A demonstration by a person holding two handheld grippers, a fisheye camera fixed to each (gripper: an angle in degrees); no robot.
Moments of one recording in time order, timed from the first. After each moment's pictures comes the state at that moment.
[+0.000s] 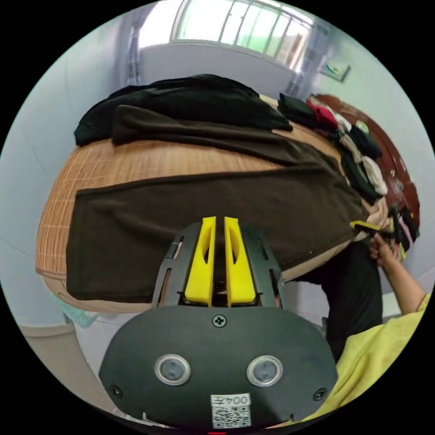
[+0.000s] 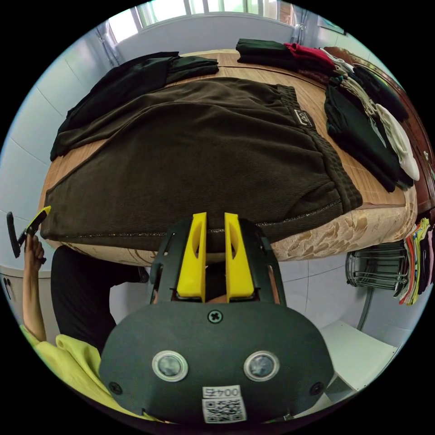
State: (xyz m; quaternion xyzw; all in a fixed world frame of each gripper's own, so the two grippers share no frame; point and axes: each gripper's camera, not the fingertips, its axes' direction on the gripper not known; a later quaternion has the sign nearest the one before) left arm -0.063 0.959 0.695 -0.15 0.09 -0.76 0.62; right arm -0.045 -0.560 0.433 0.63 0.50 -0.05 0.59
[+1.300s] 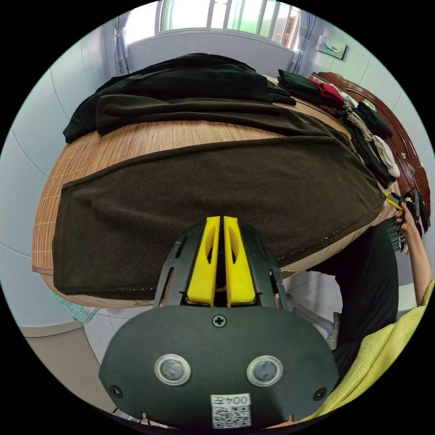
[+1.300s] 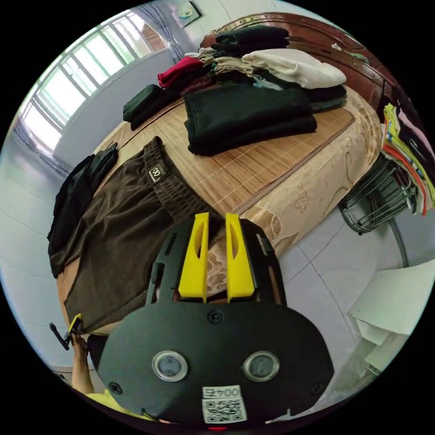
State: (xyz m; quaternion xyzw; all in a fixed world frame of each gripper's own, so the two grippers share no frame) left arm -0.028 0.937 0.738 -0.20 0.11 -0.75 0.63; right arm 0.165 -0.429 0.195 0.80 0.29 0.04 0.52
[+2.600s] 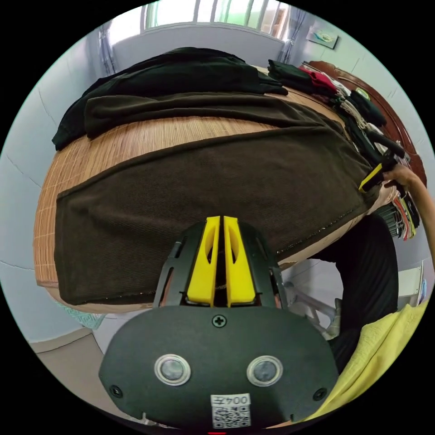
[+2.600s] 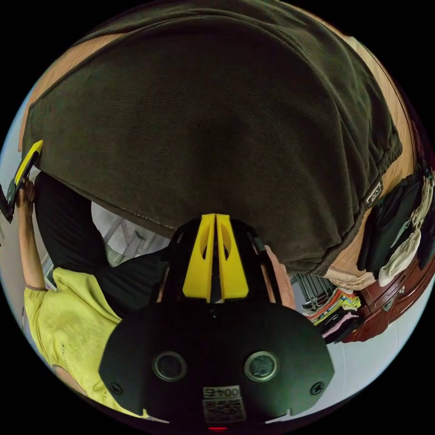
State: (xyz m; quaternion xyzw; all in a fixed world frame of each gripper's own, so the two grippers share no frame) left arm -0.035 0.964 0.744 -0.21 0.14 -0.72 0.64; right arm 0.102 -1.057 0.204 0.25 0.65 0.06 0.71
